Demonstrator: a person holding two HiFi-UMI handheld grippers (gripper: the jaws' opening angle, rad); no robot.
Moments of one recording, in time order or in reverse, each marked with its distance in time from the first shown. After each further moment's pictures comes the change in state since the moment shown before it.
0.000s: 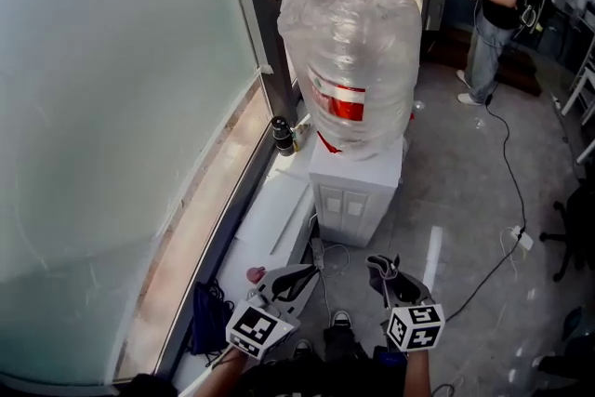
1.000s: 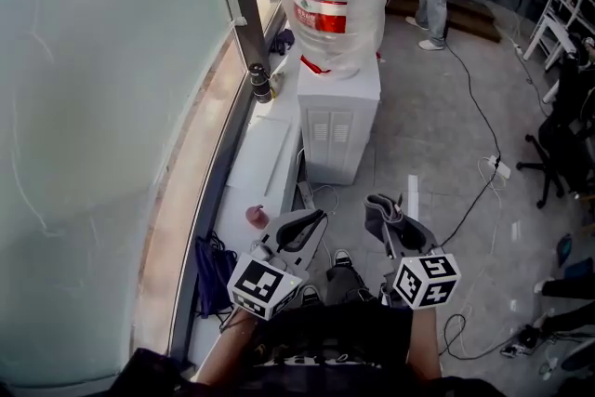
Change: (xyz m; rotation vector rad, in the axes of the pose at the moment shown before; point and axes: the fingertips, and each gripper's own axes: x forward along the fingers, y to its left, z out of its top) left arm -0.118 -0.070 -0.015 0.011 -0.107 -0.132; right arm -0.120 0.106 -0.043 0.067 -0.157 -0.065
